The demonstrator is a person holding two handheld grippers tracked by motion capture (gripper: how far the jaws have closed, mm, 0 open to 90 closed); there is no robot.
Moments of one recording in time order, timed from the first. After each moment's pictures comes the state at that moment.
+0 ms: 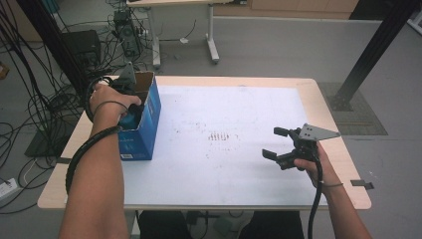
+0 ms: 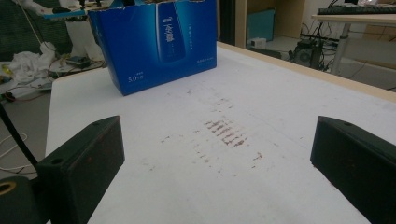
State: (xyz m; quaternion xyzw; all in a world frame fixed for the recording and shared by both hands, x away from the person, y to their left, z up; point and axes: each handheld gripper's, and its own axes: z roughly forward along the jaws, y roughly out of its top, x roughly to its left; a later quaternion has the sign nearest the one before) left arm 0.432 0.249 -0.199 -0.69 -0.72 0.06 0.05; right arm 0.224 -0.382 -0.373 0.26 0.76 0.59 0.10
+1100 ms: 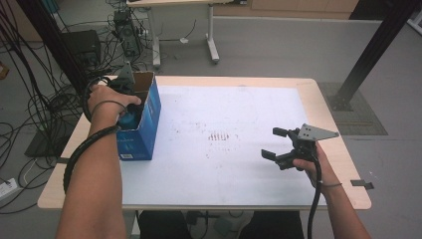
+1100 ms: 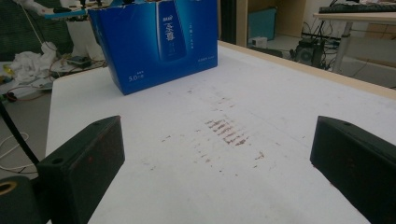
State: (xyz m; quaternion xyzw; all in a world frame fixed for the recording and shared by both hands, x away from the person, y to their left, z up) left arm 0.430 0.257 -0.196 -0.69 -0.72 0.06 0.04; right arm 0.226 -0.380 -0.375 0.26 0.76 0.59 0.09
